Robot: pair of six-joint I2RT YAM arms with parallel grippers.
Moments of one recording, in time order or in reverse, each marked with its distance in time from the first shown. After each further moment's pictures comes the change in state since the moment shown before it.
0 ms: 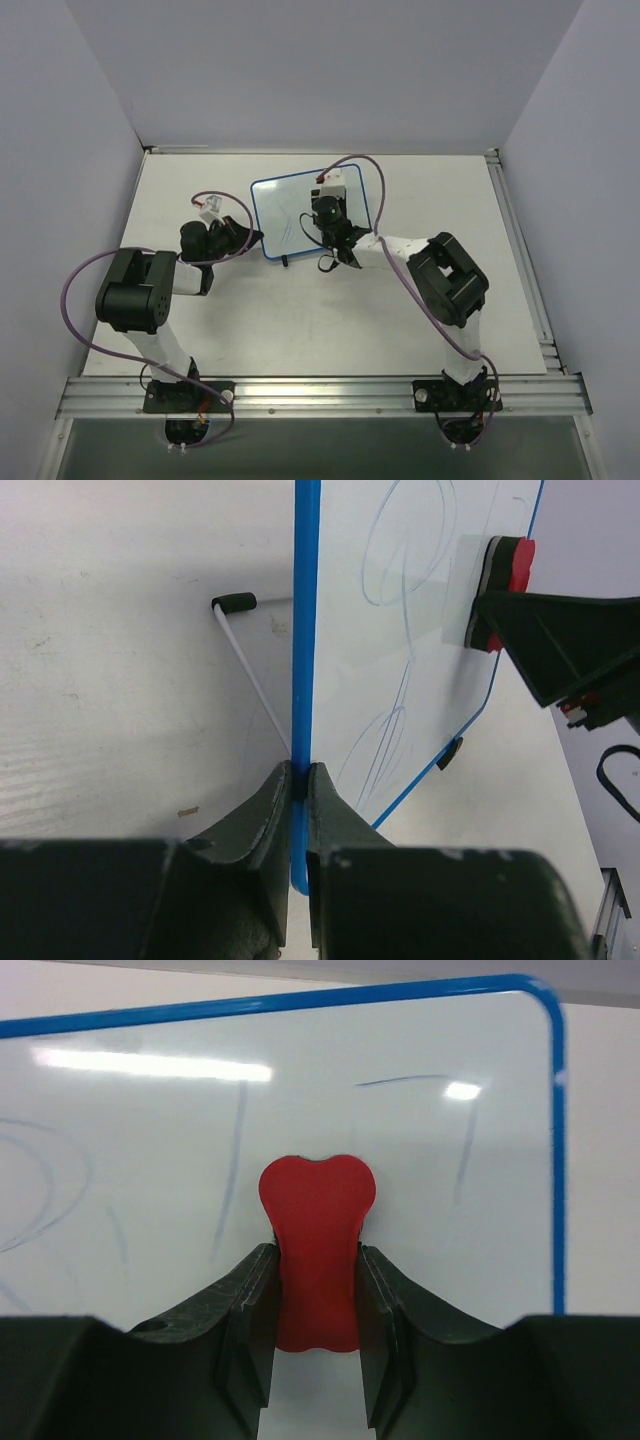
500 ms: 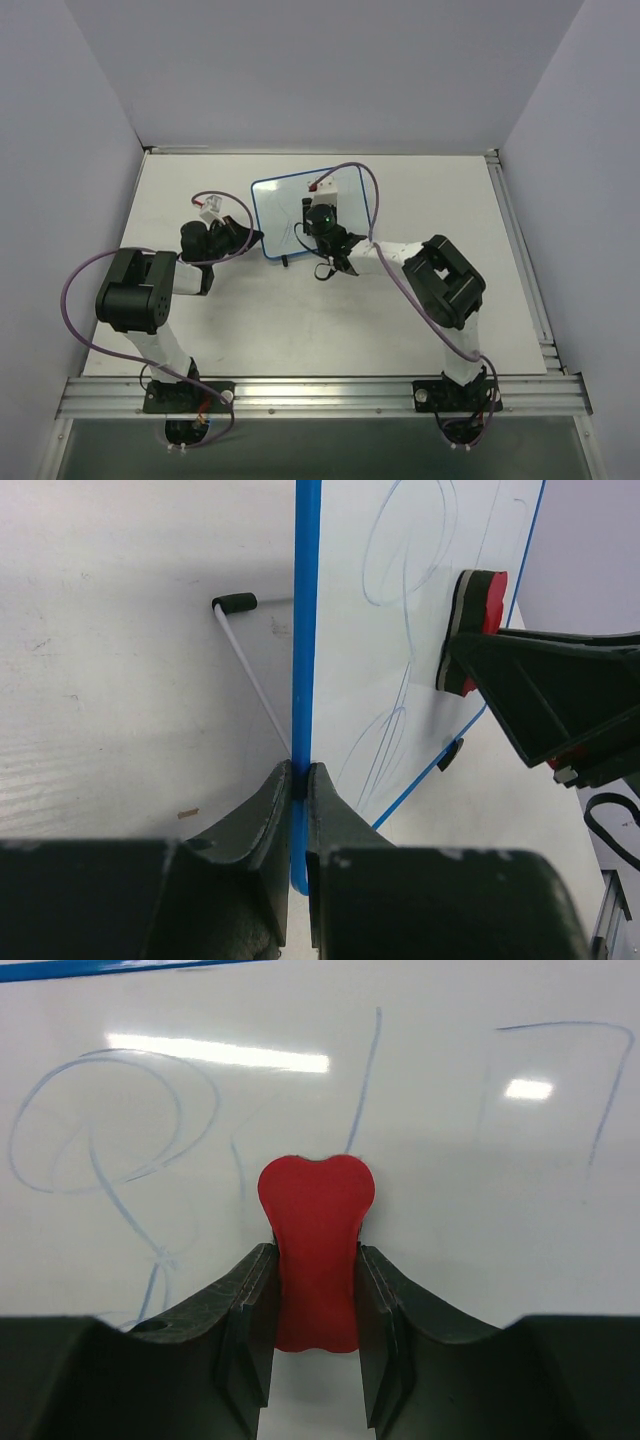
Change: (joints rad) left arm -0.002 0.000 0.003 -0.006 -0.006 0.000; right arm 0.078 0.027 -0.004 0.030 -0.050 0.043
